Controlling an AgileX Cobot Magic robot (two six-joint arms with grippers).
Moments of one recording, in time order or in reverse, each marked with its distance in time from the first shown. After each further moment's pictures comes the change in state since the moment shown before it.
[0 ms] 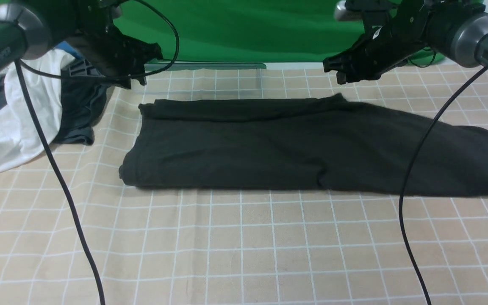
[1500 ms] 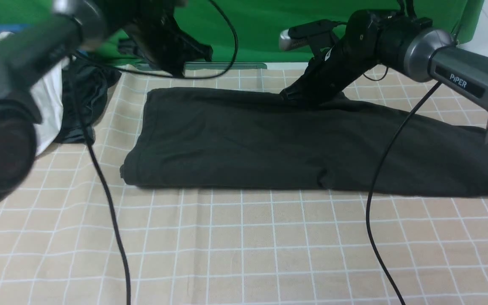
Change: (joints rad) right arm 0.140 0.045 -0.002 -0.025 0.003 -0.099; left arm -0.177 -0.053 -0.083 0.102 0.107 0.146
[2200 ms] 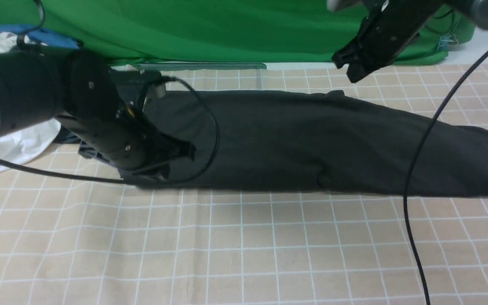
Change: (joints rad) right arm -0.133 -0.165 -0.118 -0.029 0.491 -0.039; left arm -0.064 -0.488 0.877 -0.141 -0.144 -0.012
